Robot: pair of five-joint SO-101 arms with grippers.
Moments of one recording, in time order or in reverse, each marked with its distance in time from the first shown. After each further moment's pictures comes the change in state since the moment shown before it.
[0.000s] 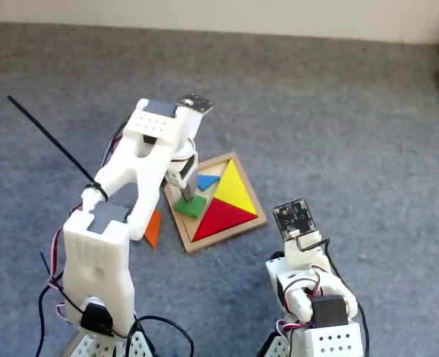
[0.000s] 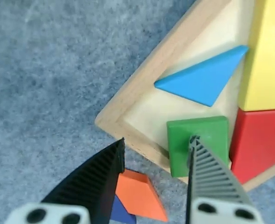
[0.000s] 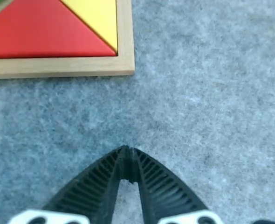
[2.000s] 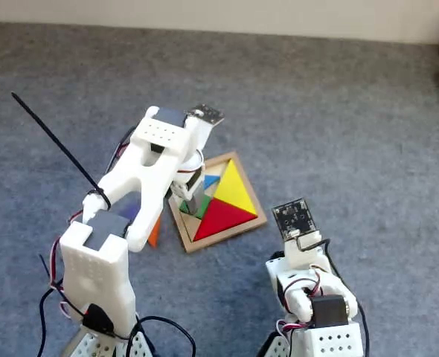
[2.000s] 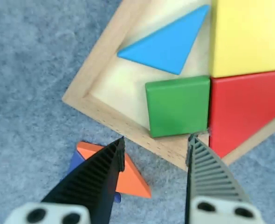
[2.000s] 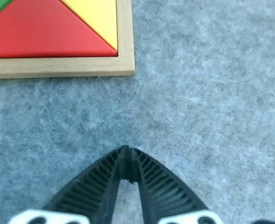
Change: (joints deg) left arm 2.2 -8.2 8.0 1.1 1.1; right arm 0.0 0.0 0.0 0.0 0.0
